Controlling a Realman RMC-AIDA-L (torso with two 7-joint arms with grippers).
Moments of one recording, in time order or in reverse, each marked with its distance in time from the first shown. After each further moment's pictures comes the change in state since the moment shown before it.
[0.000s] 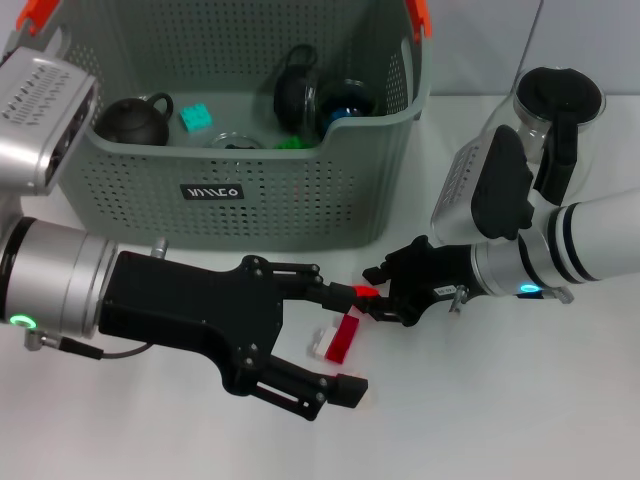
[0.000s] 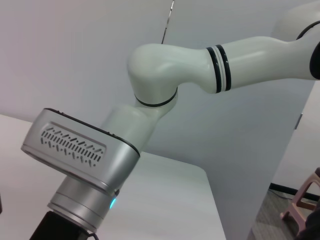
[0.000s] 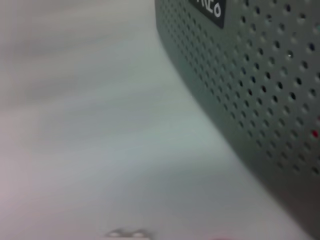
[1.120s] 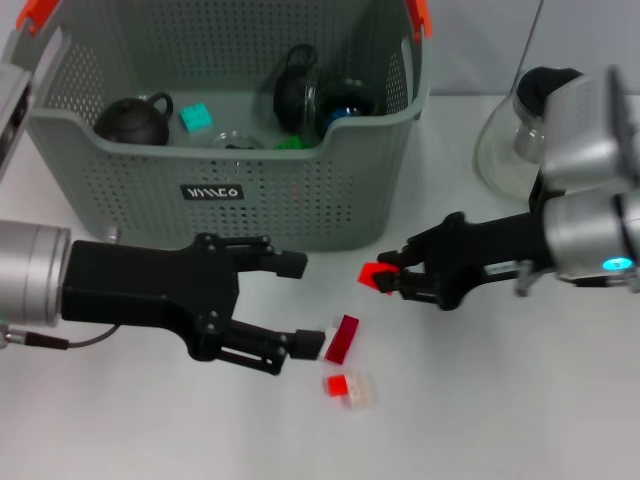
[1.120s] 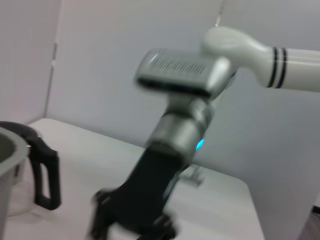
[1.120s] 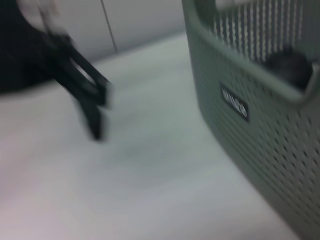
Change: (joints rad) left arm 0.016 0.005 -0.130 -0.033 0.034 -0.018 0.032; right arm -0.220 -0.047 0.082 -0.463 0.005 -0.414 0.222
